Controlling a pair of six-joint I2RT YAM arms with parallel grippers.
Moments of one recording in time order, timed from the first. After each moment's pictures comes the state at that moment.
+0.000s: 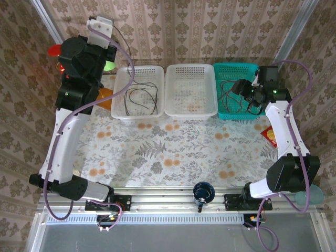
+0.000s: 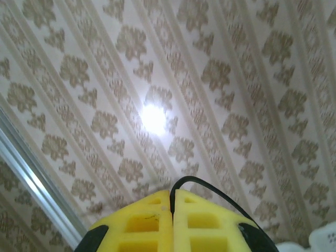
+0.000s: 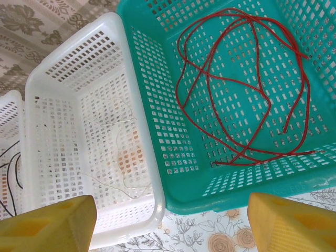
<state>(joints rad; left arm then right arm) -0.40 1.41 1.90 -0.35 -0.25 0.44 -0.08 1.45 1.44 -0.77 -0.14 0.50</state>
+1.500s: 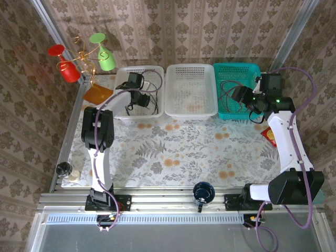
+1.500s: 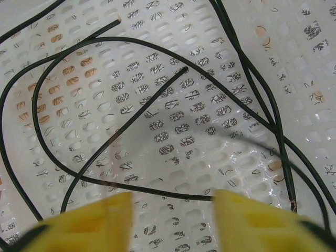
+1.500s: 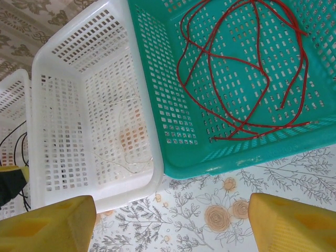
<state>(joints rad) -0.31 2.11 1.67 -0.54 -0.01 0.15 -0.08 1.32 1.34 -0.80 -0.17 0.48</state>
